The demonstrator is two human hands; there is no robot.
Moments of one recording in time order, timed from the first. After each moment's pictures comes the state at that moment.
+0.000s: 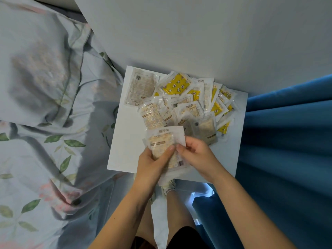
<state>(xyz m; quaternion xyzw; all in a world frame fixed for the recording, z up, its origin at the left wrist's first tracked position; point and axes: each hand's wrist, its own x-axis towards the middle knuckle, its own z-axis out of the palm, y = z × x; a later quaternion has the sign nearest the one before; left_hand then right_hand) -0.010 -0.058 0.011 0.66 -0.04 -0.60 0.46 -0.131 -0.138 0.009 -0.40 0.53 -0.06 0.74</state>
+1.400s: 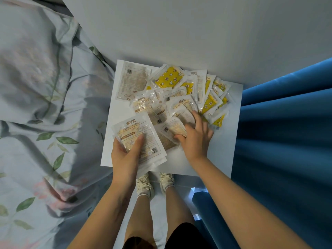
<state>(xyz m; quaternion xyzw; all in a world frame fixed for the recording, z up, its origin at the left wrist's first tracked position) 0.007 -0.045 -0.005 0.72 0.00 -0.47 0.51 -0.151 -0.139 -0.088 -0.77 0.62 0.01 0.15</state>
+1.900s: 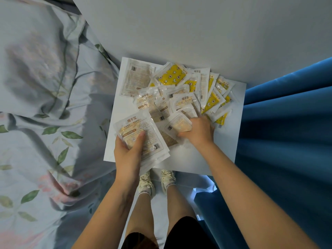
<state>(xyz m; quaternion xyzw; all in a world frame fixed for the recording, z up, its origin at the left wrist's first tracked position) 0.002 -0.041 0.001 0.72 0.03 -0.46 0.52 -0.150 -0.172 -0.078 -0.71 0.63 0.13 0.30</state>
